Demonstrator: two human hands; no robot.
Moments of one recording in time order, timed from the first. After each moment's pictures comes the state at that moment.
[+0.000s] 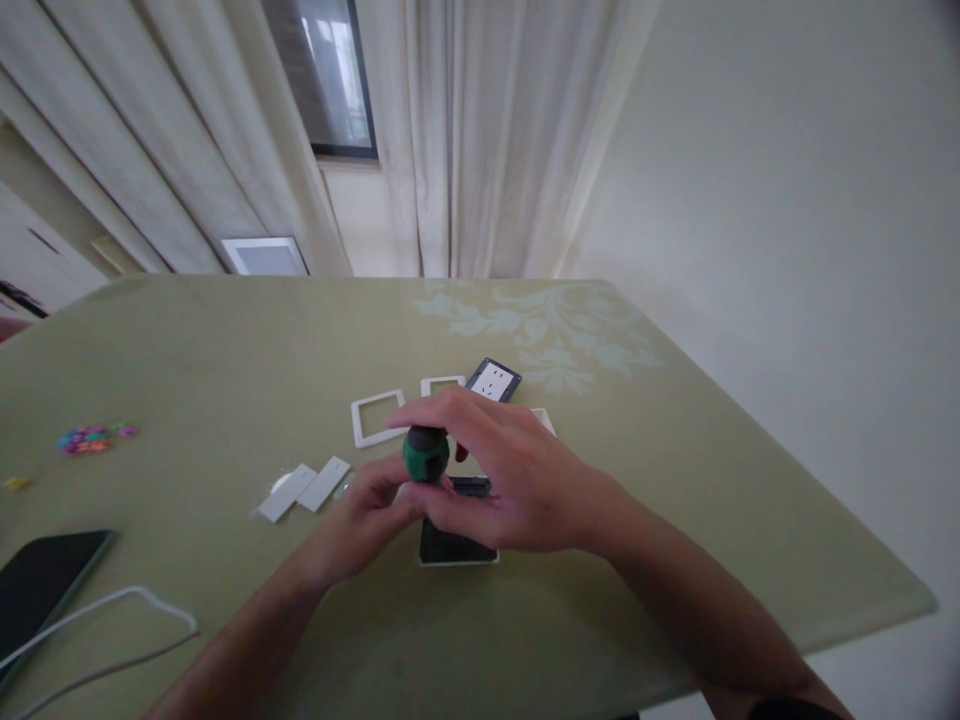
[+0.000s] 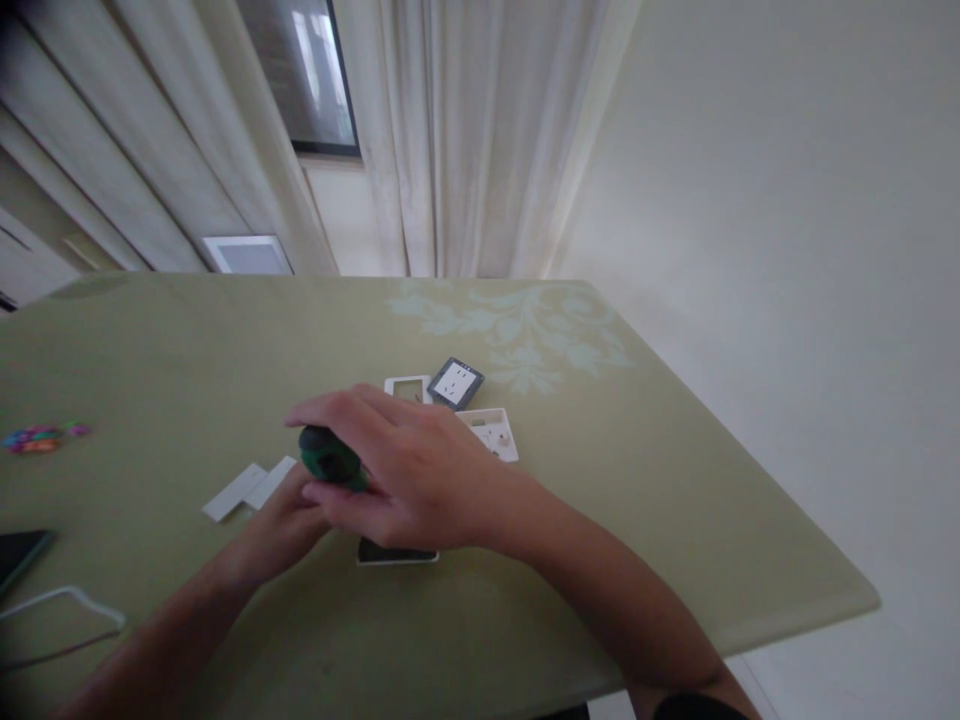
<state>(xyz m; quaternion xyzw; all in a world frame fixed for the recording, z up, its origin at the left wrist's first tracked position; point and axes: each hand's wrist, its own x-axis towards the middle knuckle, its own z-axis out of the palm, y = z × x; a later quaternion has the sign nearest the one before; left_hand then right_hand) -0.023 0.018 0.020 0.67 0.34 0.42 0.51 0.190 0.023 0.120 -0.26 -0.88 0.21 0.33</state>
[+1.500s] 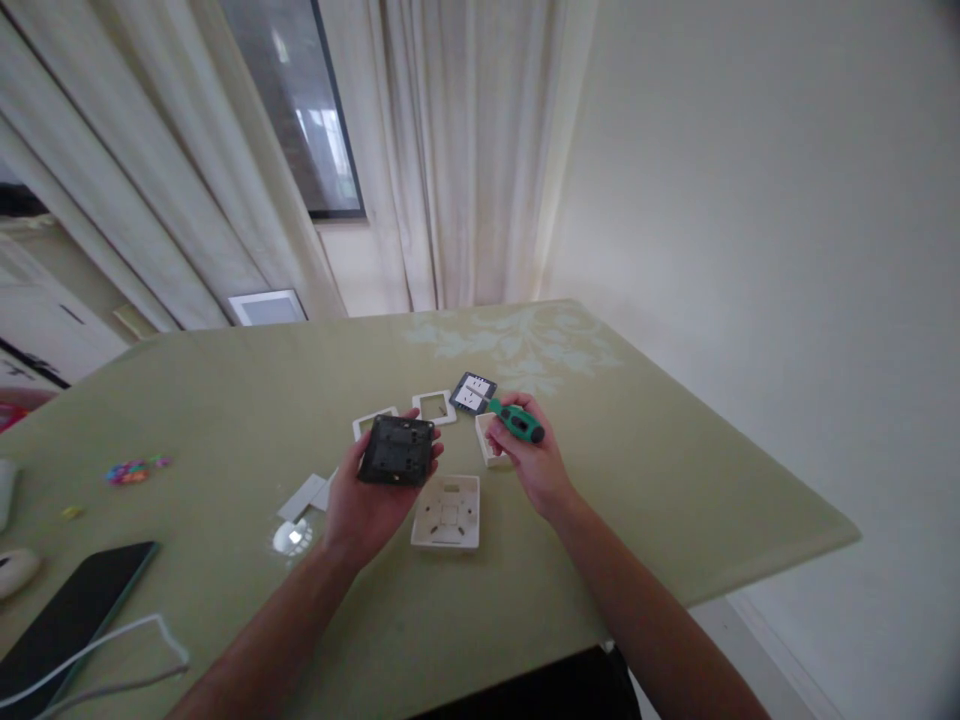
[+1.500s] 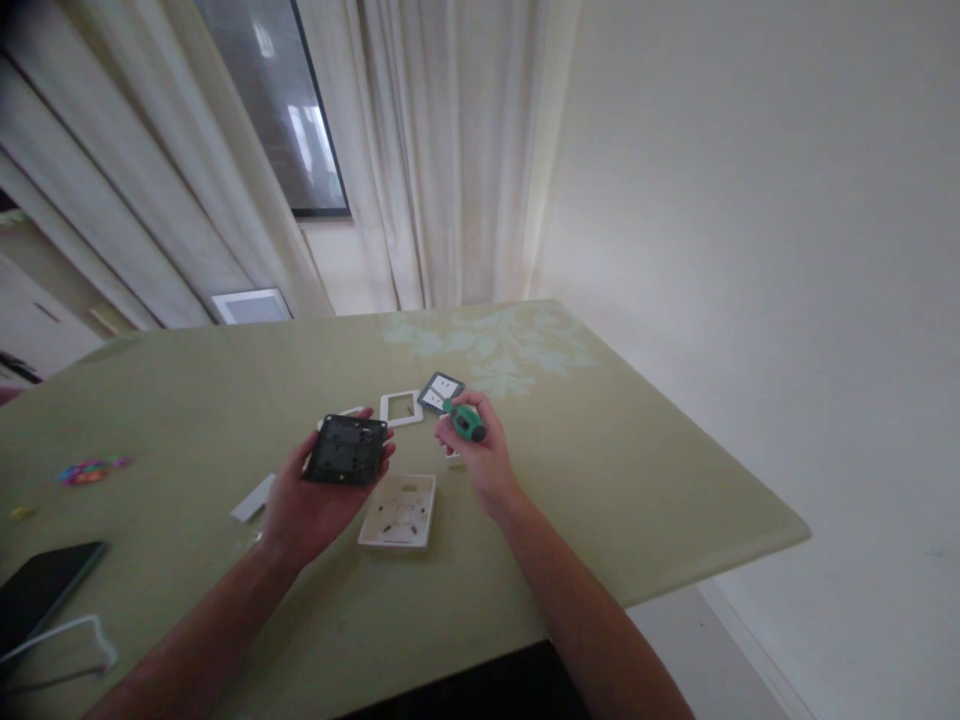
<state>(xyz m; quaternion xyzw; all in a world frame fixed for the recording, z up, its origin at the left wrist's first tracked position) 0.001 0.010 0.029 0.18 0.27 0.54 0.78 0.223 0.012 0.018 -0.37 -0.42 0.51 0.66</state>
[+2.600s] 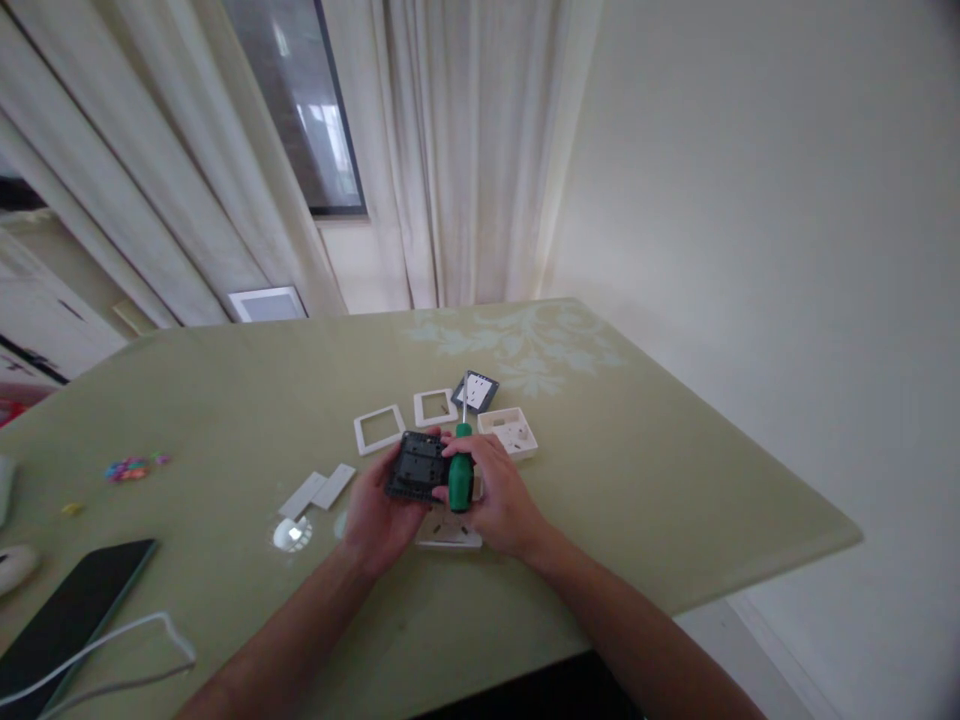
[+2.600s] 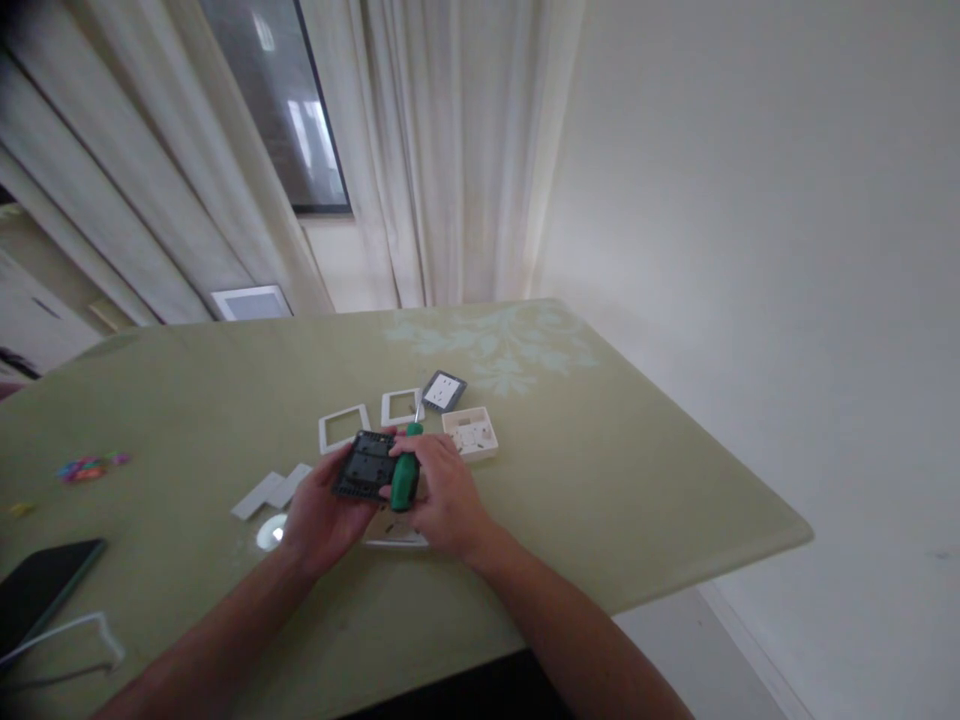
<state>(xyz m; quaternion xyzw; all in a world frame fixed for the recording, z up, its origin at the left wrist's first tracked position) 0.012 0.004 0.011 0.16 0.24 0.50 0.81 0.193 -0.012 -0.003 -0.39 -0.74 0.23 0.49</state>
